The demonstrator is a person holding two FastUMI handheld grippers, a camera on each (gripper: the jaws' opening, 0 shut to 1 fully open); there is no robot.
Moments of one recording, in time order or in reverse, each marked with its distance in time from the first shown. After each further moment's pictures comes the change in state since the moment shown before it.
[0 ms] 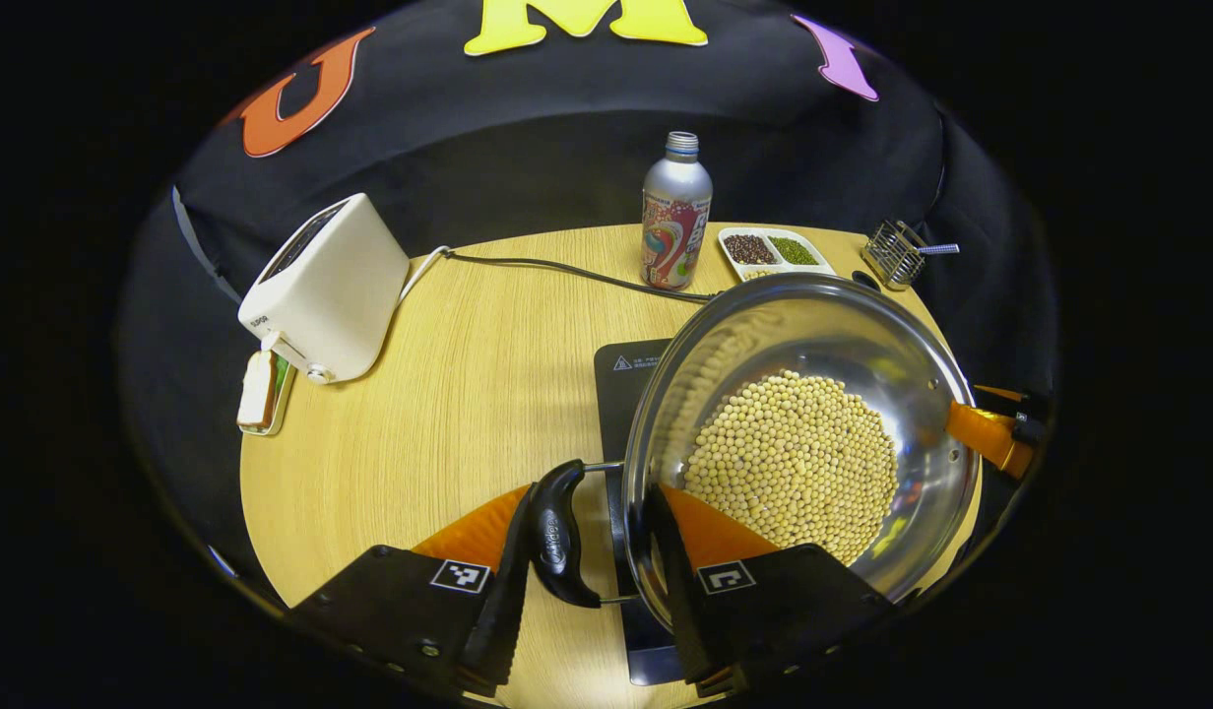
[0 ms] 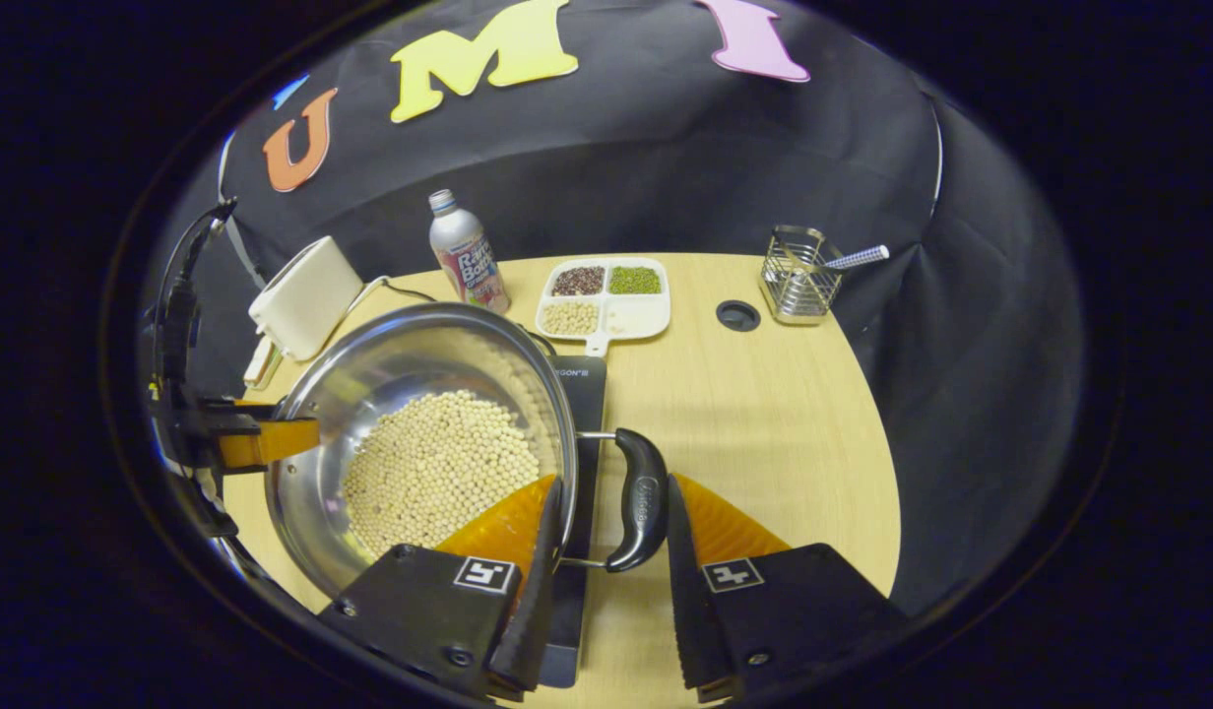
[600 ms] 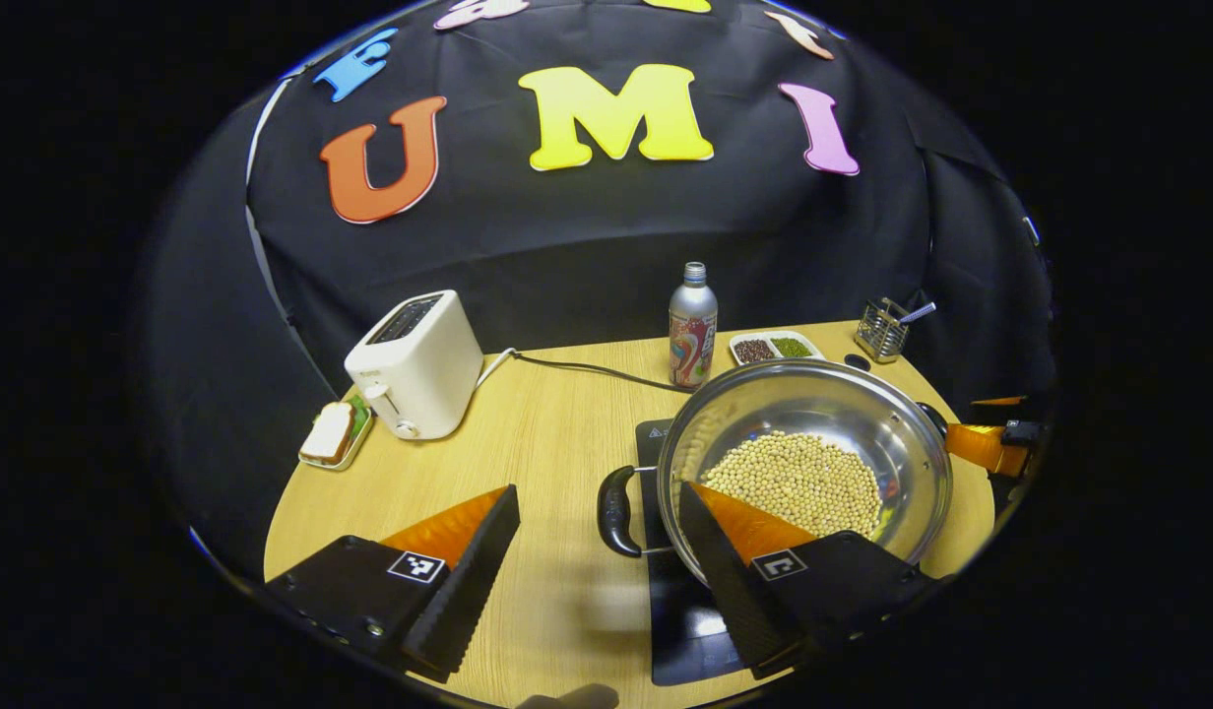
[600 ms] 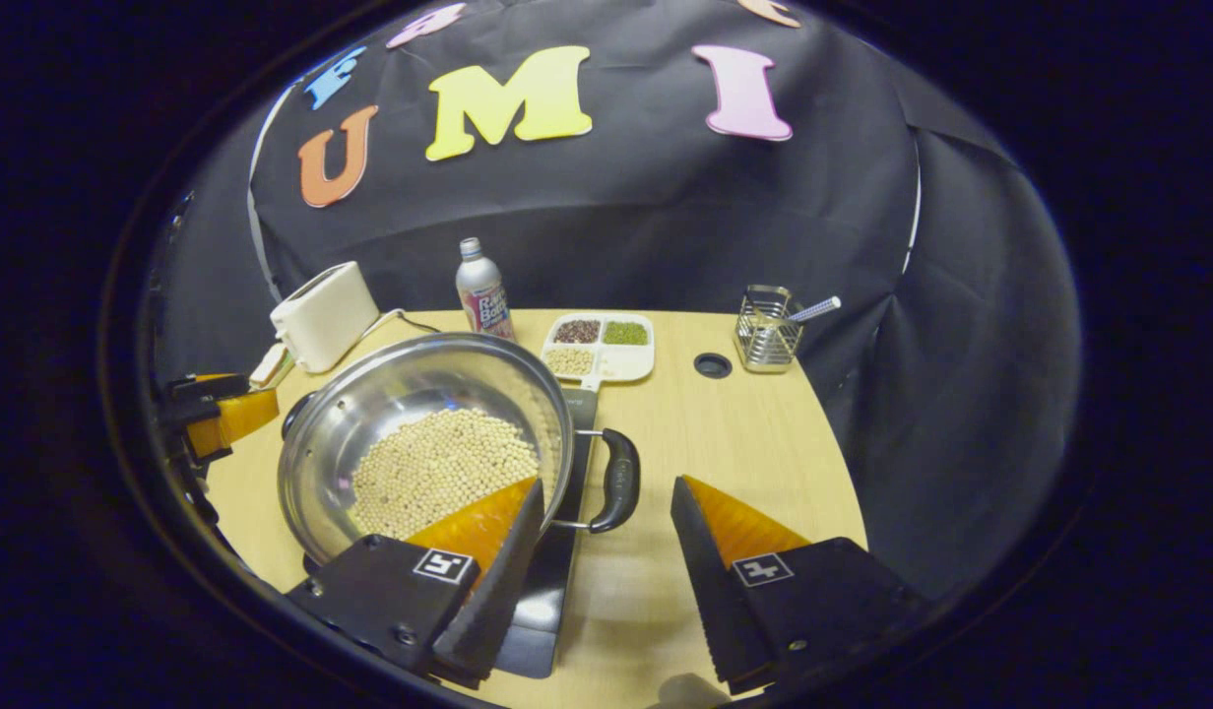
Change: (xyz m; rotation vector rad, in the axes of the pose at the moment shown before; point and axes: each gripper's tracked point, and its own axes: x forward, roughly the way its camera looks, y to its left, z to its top) left arm -0.094 0.023 0.000 -0.039 -0.406 0.108; right arm -0.023 -0.011 0.010 -0.059 -0.224 -0.018
